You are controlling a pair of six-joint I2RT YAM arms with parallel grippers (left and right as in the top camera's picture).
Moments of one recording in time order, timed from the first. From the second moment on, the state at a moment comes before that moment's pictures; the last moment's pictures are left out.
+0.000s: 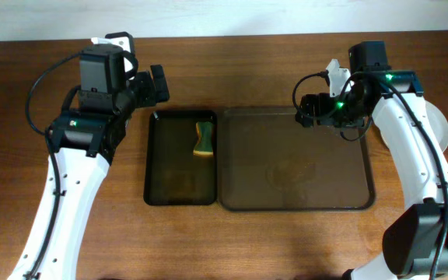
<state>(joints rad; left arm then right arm) -0.16 1.45 1.45 -0.63 -0.07 -0.23 0.02 1.75 1.57 -1.09 -0.30 0.01</state>
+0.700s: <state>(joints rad) -0.16 1.45 1.45 -0.63 -0.07 -0.23 0.09 0.36 1.16 -0.55 -0.18 -0.04</state>
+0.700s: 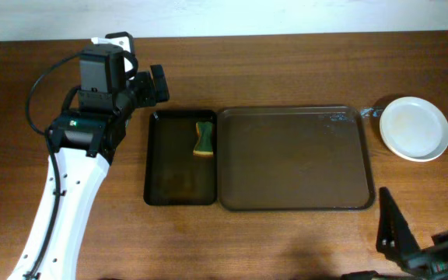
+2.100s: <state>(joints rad) -0.16 1.45 1.45 -0.63 -0.07 -0.23 0.09 0.01 0.01 -0.06 -0.13 -0.05</state>
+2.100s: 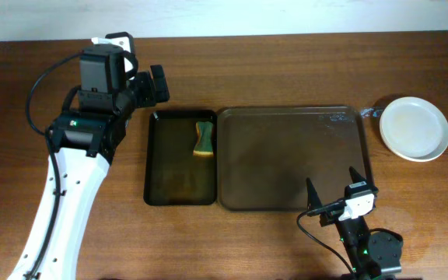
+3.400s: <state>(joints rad) -0.02 0.06 0.12 0.47 -0.05 -0.29 0.09 0.01 0.01 -0.06 -0.13 -0.05</state>
